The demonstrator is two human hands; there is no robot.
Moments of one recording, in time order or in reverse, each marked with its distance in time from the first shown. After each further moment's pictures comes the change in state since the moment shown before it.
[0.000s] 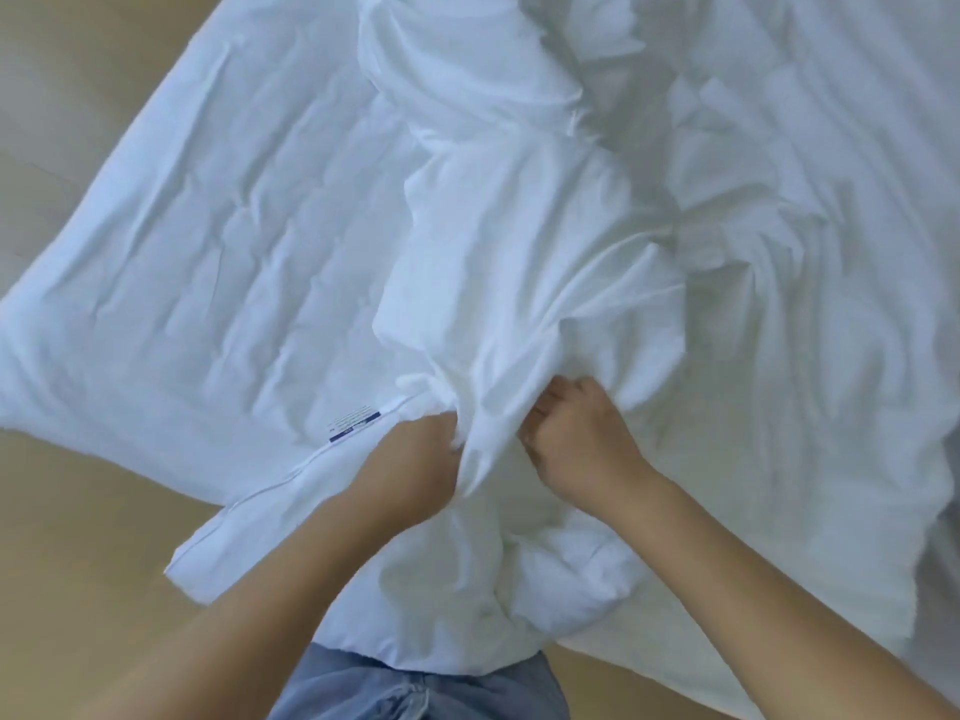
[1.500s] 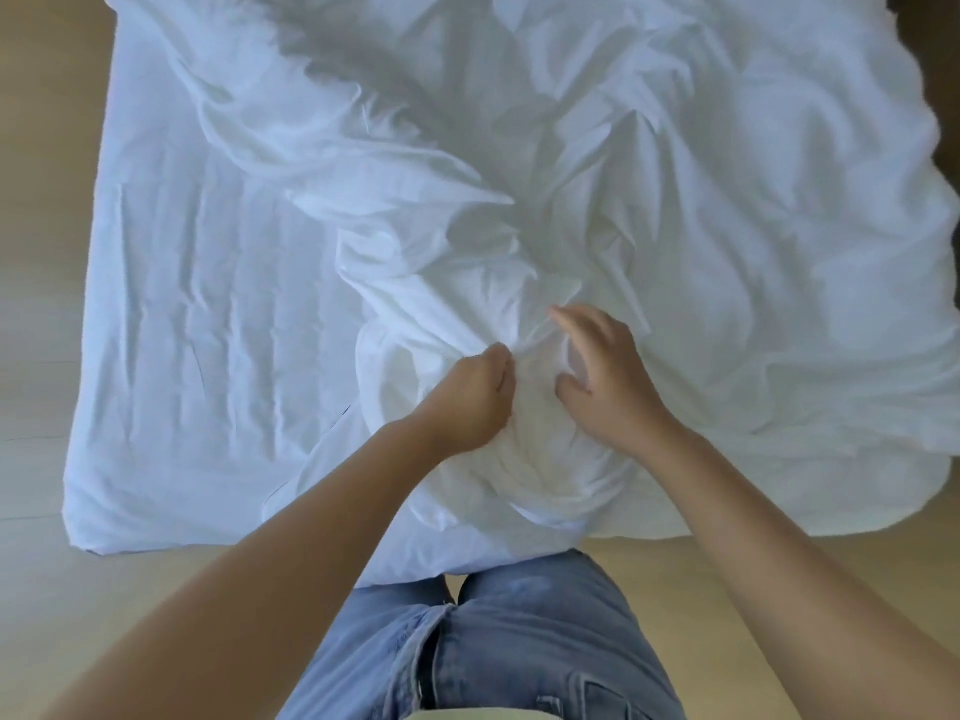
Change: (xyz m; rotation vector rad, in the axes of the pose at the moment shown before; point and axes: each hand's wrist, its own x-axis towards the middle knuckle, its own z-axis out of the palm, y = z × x) left_hand 0.003 0.085 0.034 0.099 -0.178 0.226; right_hand -0.110 -0.012 -0.002 0.749 0.055 0.865
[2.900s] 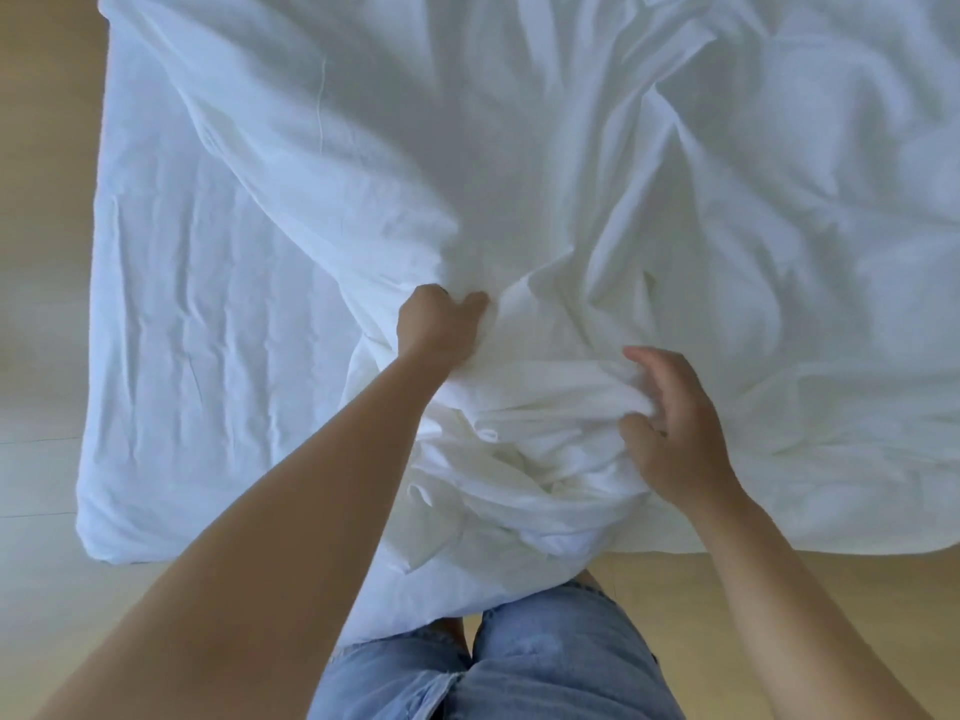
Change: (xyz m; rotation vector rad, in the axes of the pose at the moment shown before) left_hand 0.101 -0.006 -0.019 -0.179 0.391 -0.508; right_hand -0.017 0.049 -0.009 0.379 0.161 0.189
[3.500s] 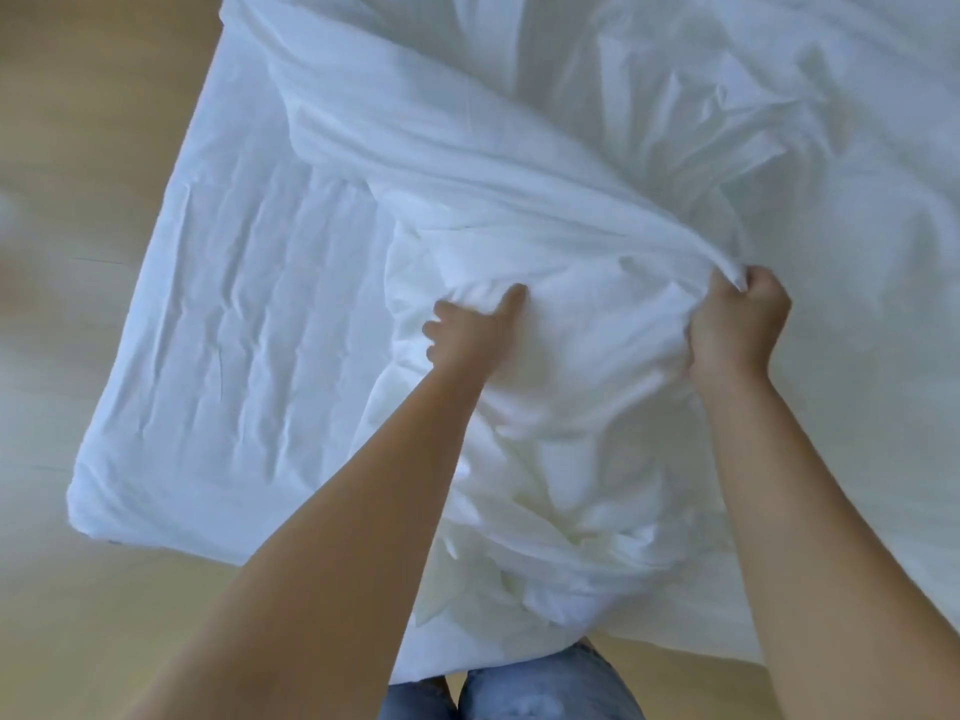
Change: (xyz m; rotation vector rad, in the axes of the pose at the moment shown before) left_hand 0.014 0.024 -0.015 -0.398 0.011 -0.310; right_hand 0.160 -0.058 -0.010 0.250 0.542 0.185
